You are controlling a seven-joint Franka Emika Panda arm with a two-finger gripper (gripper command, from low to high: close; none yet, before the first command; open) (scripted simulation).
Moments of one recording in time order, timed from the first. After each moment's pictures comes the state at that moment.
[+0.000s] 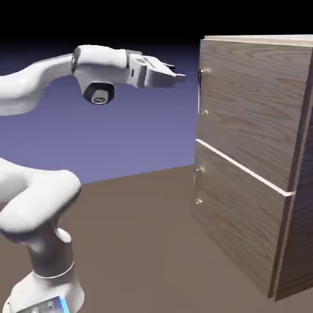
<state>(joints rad) -0.75 -1.30 0.82 -2.55 1.55 2.79 0.16</state>
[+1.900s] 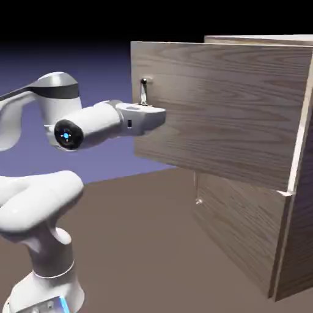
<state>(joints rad) -0.81 -1.63 0.22 -3.06 1.78 1.69 -0.65</state>
